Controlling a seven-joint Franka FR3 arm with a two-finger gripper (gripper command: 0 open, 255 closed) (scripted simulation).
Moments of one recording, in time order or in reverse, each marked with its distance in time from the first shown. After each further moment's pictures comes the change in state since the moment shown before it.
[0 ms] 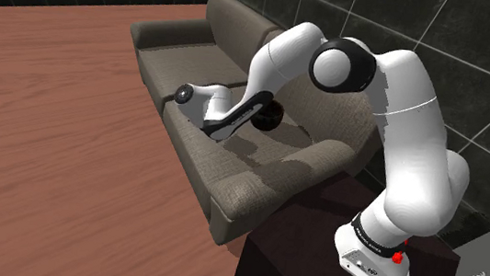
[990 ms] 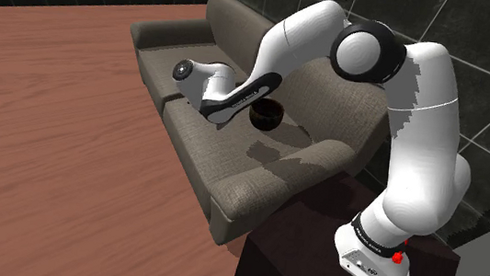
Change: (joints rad) arm -0.035 -0.150 0.049 -0.046 0.077 -0.075 -0.087
